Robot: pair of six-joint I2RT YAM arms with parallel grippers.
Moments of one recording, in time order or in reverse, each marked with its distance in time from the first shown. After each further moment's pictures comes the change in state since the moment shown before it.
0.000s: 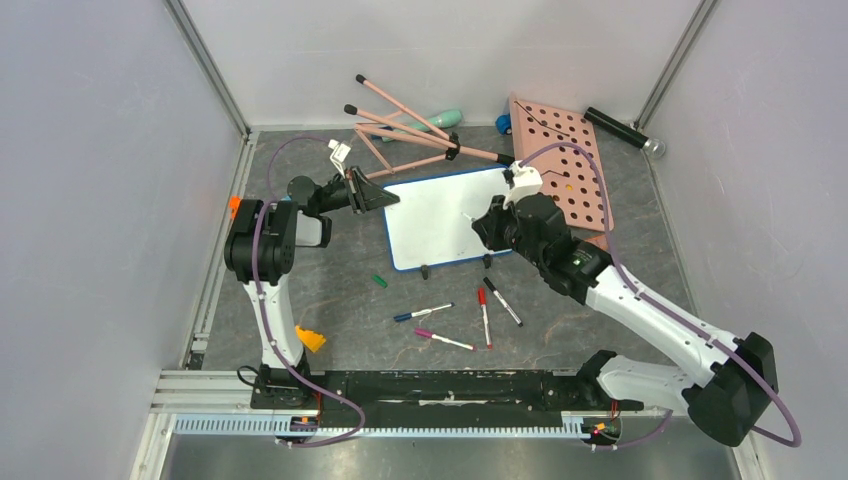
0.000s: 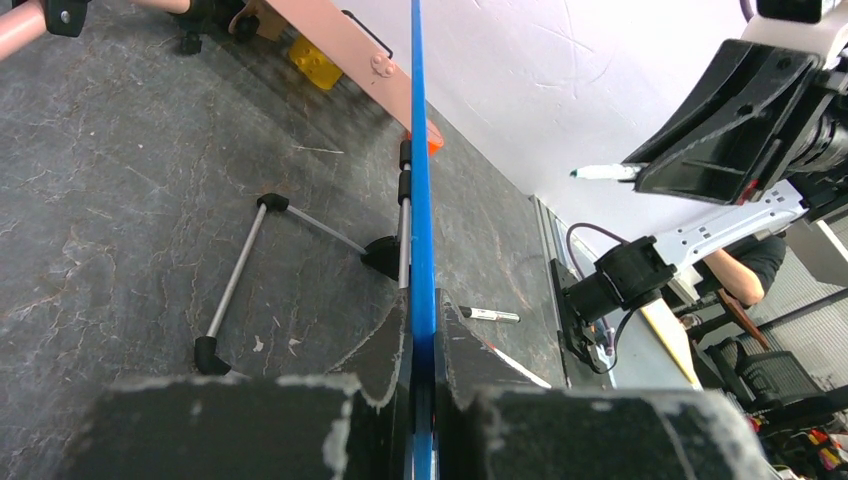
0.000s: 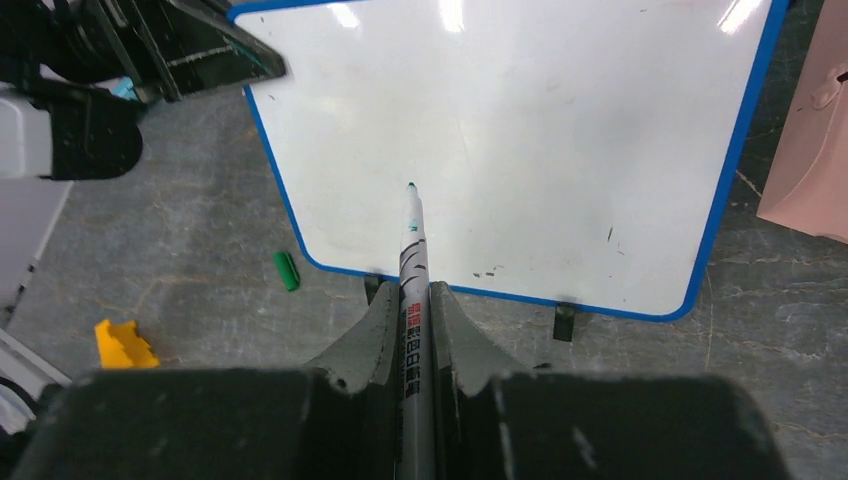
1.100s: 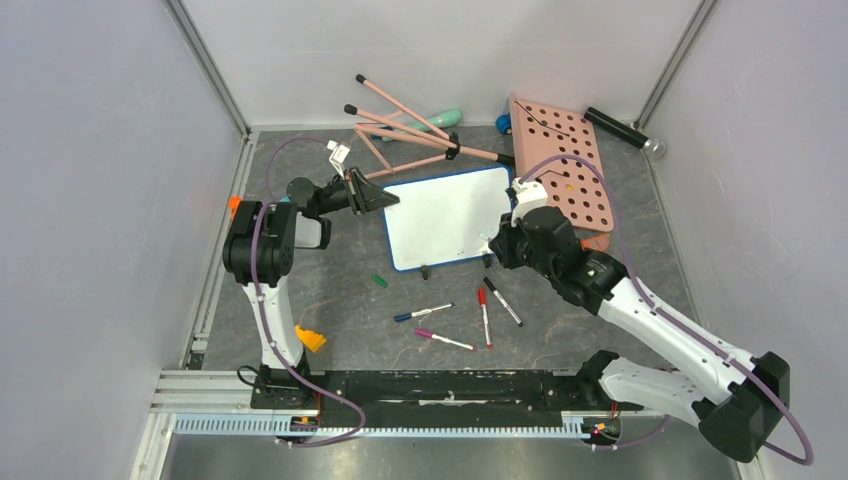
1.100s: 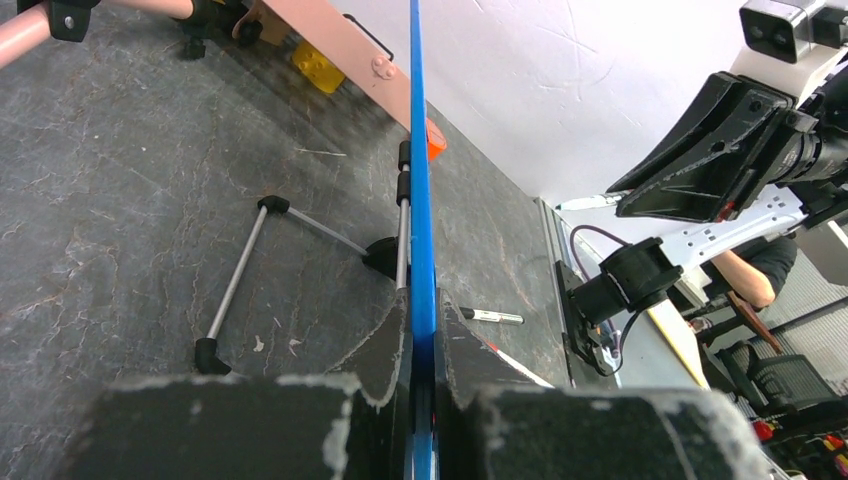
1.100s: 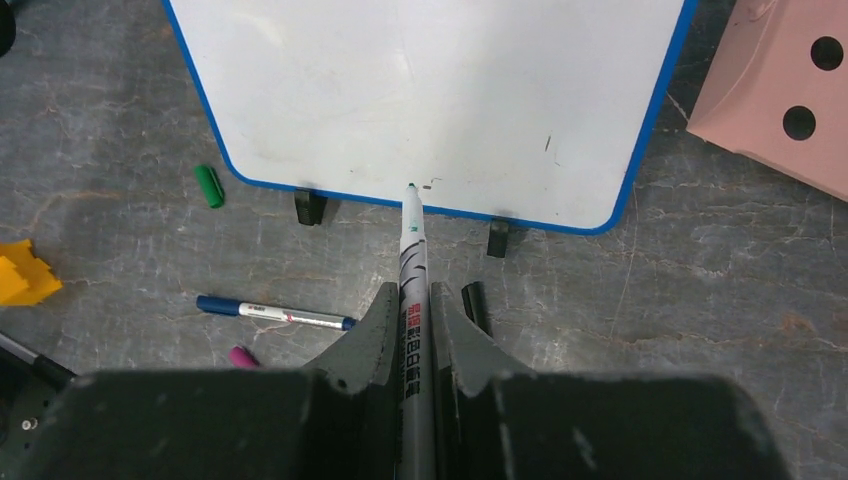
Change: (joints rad) left arm 0.000 -0.016 -0.022 0.000 -0.012 0.019; right arm 0.000 -0.113 -0.025 -0.195 0.016 -0.061
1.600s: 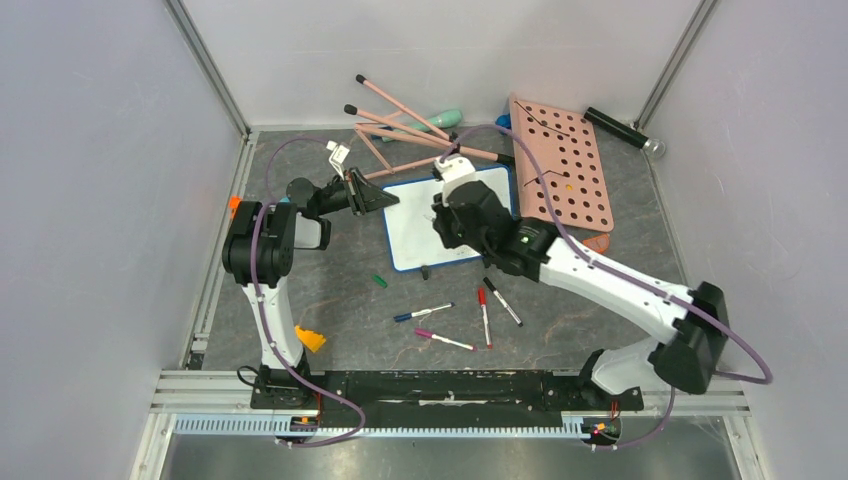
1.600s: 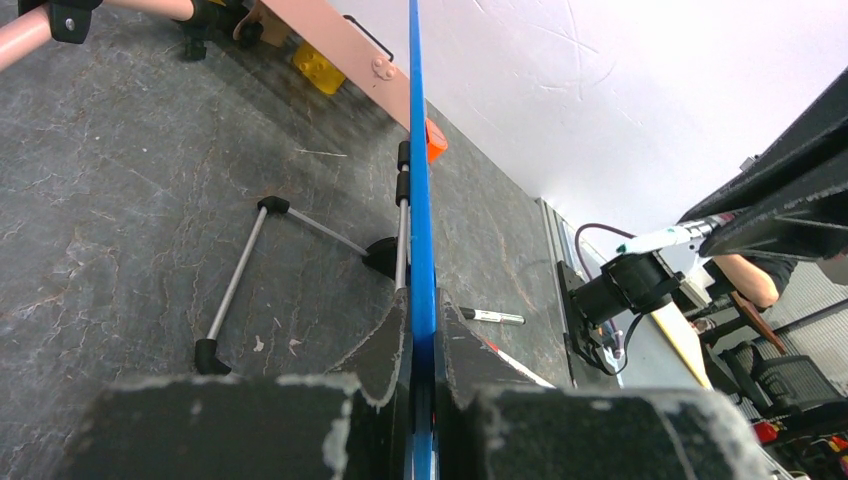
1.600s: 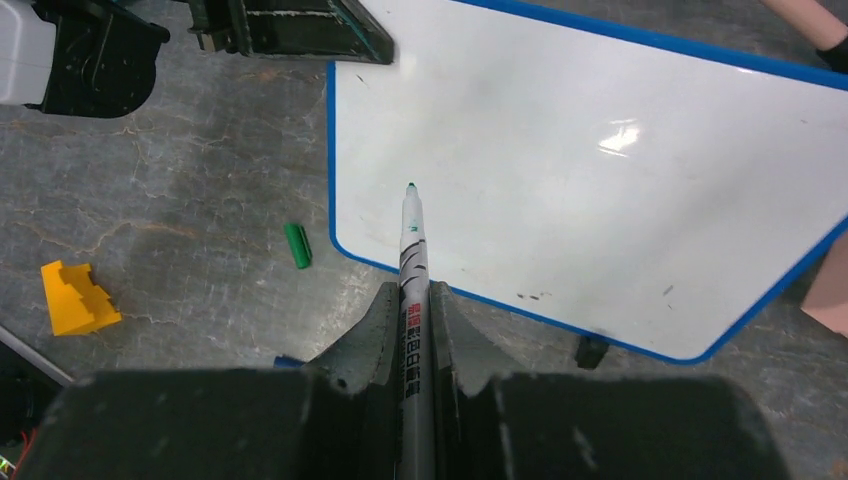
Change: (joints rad) left arm 0.000 -0.009 -0.009 0.000 -0.004 0.007; right arm 0.200 0.371 0.373 -0.008 0.121 -0.058
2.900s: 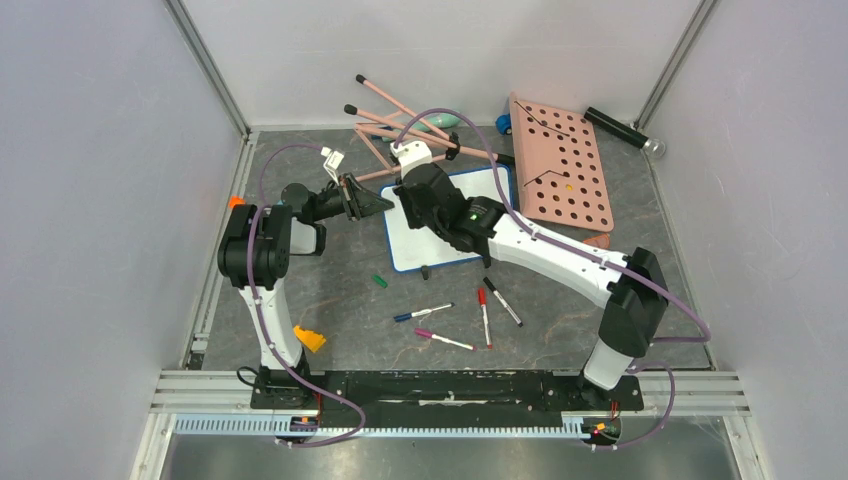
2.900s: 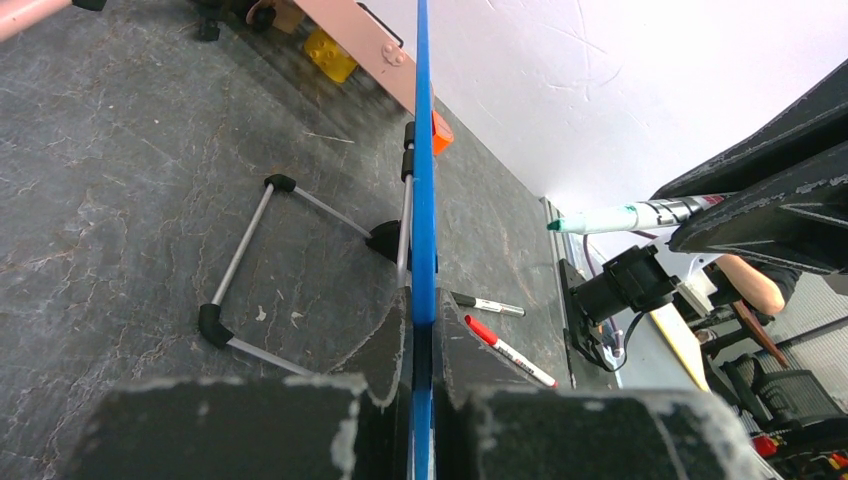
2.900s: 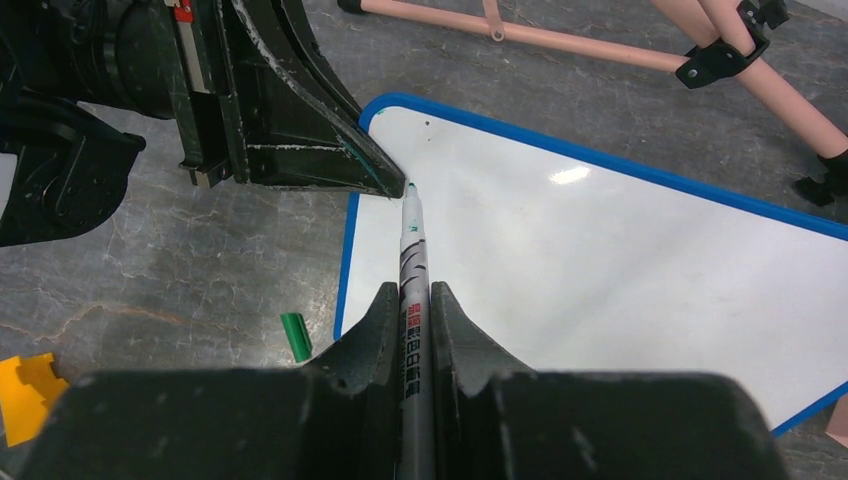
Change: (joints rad) left arm 0.031 -0.027 -0.066 0.000 0.003 0.019; right arm 0.038 0.332 0.293 0.040 0.080 -0.075
